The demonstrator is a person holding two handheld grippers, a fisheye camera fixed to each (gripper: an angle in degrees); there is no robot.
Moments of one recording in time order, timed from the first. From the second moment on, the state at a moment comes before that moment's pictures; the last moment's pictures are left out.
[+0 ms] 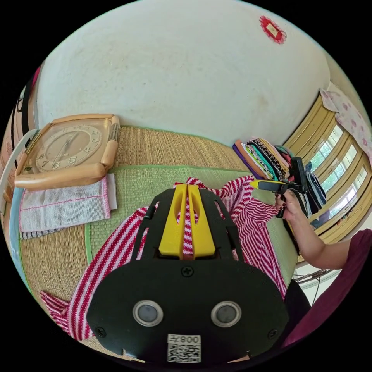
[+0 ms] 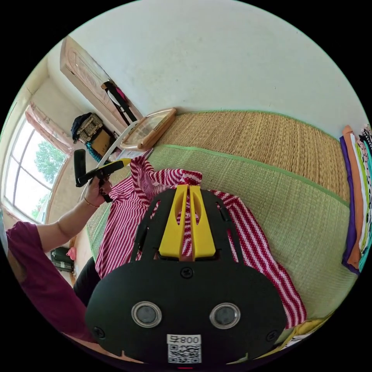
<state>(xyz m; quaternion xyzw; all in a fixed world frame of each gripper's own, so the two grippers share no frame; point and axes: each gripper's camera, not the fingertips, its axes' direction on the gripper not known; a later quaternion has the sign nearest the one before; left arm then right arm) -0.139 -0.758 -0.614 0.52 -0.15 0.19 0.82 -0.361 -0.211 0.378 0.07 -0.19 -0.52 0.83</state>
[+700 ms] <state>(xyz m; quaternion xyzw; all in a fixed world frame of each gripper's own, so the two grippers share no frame) -0.129 -0.700 -0.599 0.46 -0.18 0.12 0.86 -0.334 -0.188 0.394 0.08 -0.09 -0.48 0.87</state>
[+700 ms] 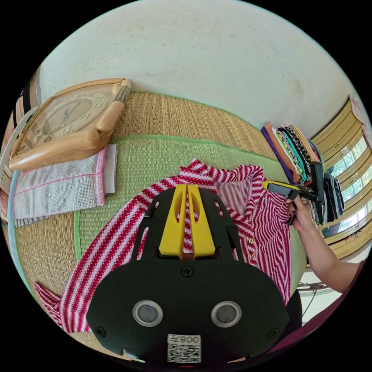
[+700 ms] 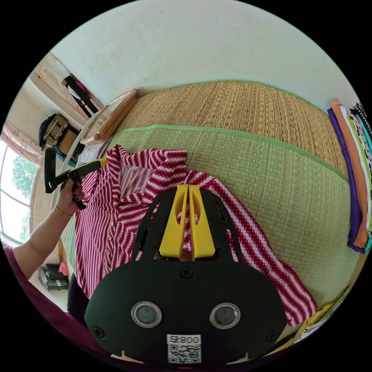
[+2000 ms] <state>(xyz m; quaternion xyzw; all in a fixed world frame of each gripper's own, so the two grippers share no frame) -0.130 -0.158 -0.400 0.29 -0.07 0.00 0.95 -0.003 0.197 0.299 -0.11 -0.12 -0.40 0.90</state>
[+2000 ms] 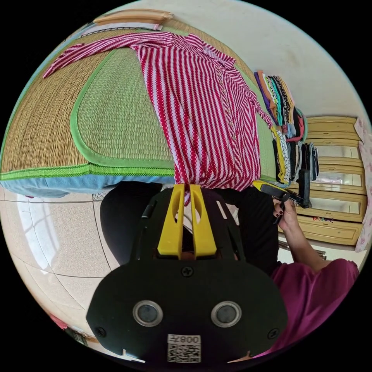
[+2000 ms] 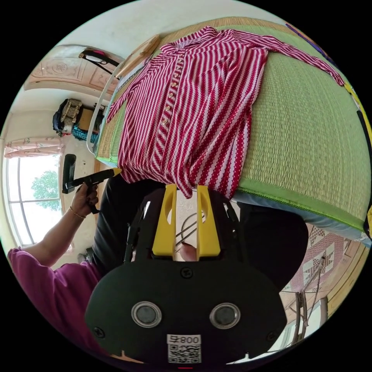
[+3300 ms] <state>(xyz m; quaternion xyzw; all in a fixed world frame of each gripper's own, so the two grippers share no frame) -0.158 0.080 -0.446 0.35 -0.02 -0.02 0.93 0.203 0.191 0.195 -0.05 -0.14 -0.28 0.95</state>
